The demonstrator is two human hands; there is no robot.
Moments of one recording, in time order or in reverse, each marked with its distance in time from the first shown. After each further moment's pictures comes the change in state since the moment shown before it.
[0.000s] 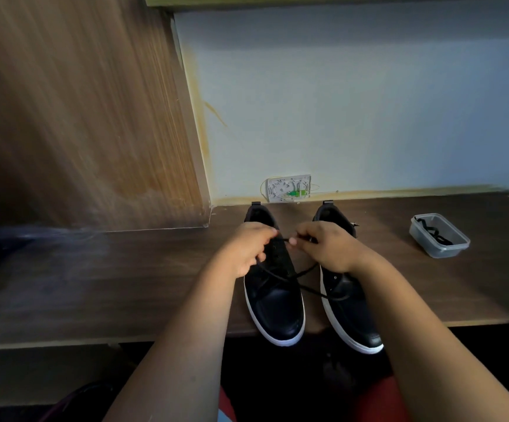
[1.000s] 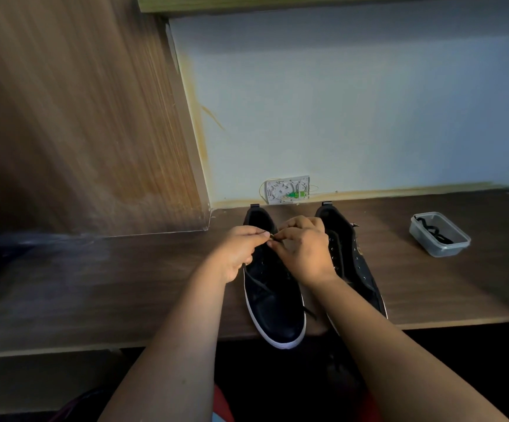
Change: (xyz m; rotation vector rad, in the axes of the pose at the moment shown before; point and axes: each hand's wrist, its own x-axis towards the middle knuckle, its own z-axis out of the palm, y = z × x) left_hand 0.000 -0.007 -0.013 0.030 0.005 0.101; right_hand 0.026 0.010 0.065 -0.097 0.606 -0.056
